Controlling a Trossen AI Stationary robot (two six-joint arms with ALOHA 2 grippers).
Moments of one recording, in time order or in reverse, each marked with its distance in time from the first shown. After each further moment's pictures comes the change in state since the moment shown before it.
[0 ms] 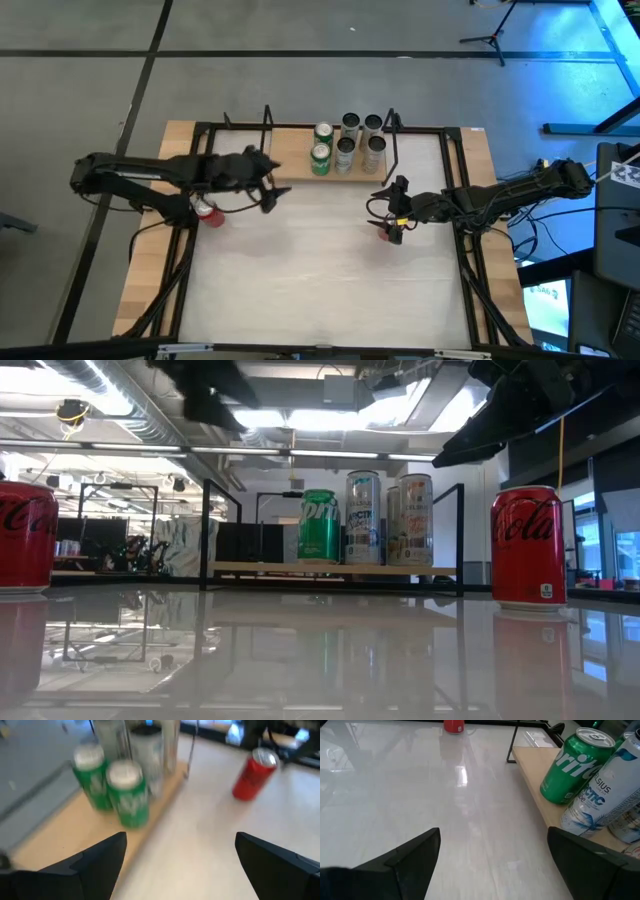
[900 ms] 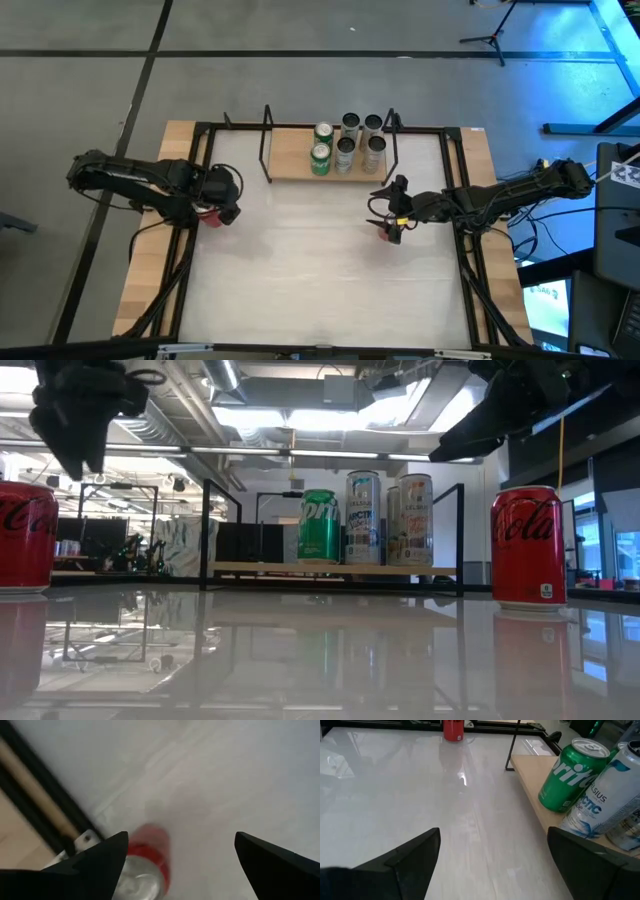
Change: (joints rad) left arm -0.129 -0.080 -0.001 -0.933 0.116 -0.738; right arm 0.000 0.000 0.000 0.036 0.008 -0.008
